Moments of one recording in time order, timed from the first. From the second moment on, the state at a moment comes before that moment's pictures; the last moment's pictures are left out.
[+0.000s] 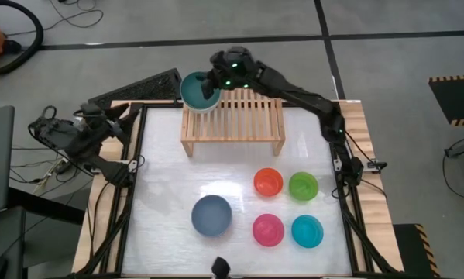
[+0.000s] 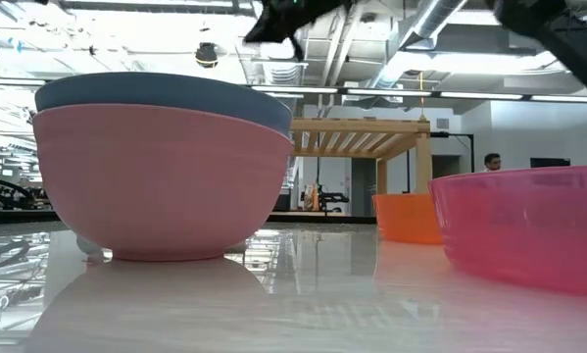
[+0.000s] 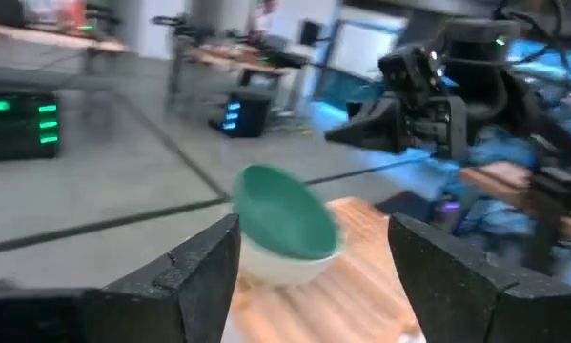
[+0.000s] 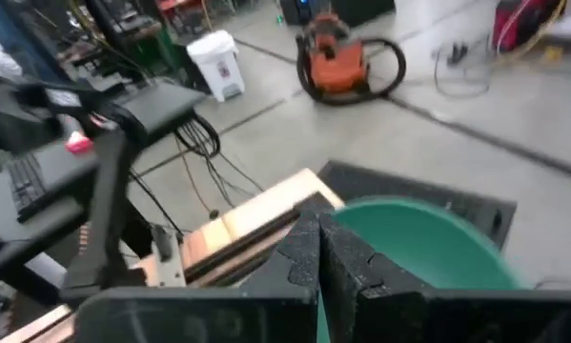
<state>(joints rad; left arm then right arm) -0.49 0.46 1.00 -0.64 -1.30 -0.40 -0.41 2.11 2.35 -0.47 -0.06 0.29</state>
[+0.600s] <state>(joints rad) 0.09 0.82 1.00 -0.03 -0.65 -0.11 -0.38 1.71 2.36 -0.77 0.17 0.02</state>
